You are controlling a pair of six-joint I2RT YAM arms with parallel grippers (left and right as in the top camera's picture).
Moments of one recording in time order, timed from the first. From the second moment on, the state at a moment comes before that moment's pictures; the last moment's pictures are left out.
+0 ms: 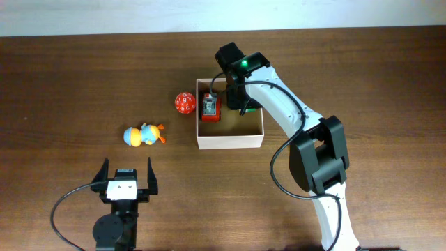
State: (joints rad) left arm -0.03 0.01 0.01 -0.07 -0.09 0.14; right arm 0.48 2.33 2.07 -1.15 0.18 0.47
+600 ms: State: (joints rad) left arm -0.03 0.01 0.01 -0.07 -0.09 0.14; right arm 0.48 2.33 2.07 -1.11 0.13 0.39
